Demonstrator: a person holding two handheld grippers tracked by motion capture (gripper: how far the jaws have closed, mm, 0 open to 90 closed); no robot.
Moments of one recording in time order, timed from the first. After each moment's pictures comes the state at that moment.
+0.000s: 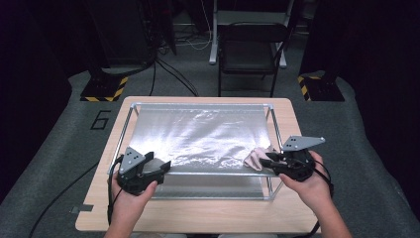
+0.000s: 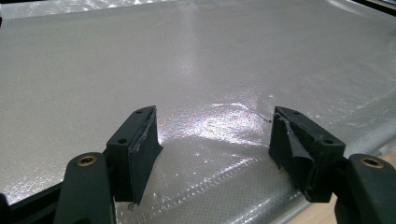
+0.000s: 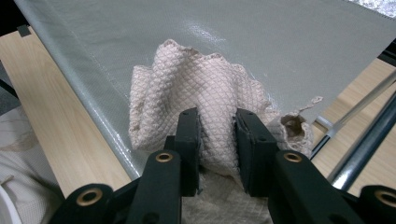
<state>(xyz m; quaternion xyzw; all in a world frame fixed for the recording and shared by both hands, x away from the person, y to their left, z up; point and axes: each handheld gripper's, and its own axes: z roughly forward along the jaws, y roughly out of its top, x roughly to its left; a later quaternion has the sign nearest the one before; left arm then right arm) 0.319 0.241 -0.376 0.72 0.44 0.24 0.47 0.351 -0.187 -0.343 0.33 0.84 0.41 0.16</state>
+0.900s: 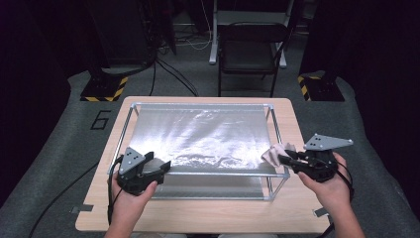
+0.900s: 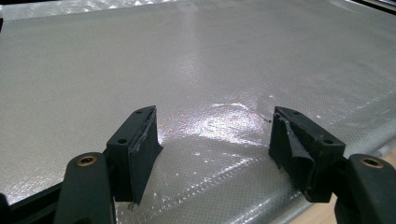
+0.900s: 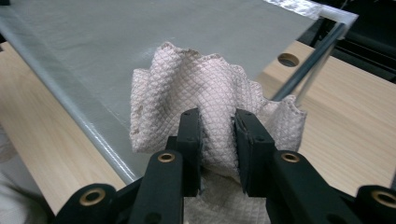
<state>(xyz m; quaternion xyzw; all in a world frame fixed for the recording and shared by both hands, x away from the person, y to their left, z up) 0.318 0.240 -0.377 0.72 0.44 0.25 0.47 0.340 -0.231 -0.329 0.37 0.81 0.41 0.19</state>
